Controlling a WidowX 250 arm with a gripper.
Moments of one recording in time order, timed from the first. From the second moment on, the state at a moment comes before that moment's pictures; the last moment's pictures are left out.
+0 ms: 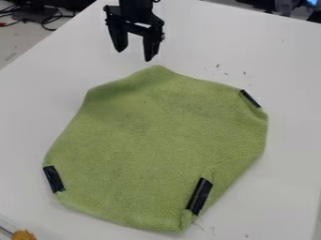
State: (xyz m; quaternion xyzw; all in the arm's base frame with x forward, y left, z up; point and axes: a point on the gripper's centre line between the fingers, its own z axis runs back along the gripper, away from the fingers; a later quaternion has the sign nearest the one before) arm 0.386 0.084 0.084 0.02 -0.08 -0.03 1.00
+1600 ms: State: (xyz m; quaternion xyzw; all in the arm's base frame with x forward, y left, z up) arm 0.184 0.093 0.047 0.06 -0.06 0.20 0.98
